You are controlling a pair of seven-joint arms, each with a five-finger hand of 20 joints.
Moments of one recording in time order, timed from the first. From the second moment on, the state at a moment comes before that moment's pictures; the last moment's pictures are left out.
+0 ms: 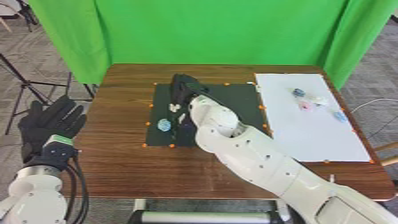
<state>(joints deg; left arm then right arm) 127.6 -47.6 -98.7 -125.4 4.5 28.4 27.1 -53.2 -78.7 33.8 -78.0 -117.8 4.0 26.6</state>
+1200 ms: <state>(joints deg) 128.4 -48.2 -99.7 -125.3 4.8 28.4 26.4 -56.2 -76.9 35.2 -79.5 -119.4 0.1 26.5</state>
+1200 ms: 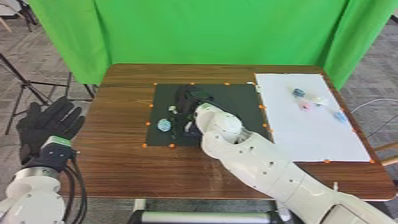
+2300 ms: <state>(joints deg) 134.4 -49.6 -103.1 -127.4 4.6 28.4 30.3 -80.5 -33.8 81.1 -105.5 -111.0 -18.3 38.3</state>
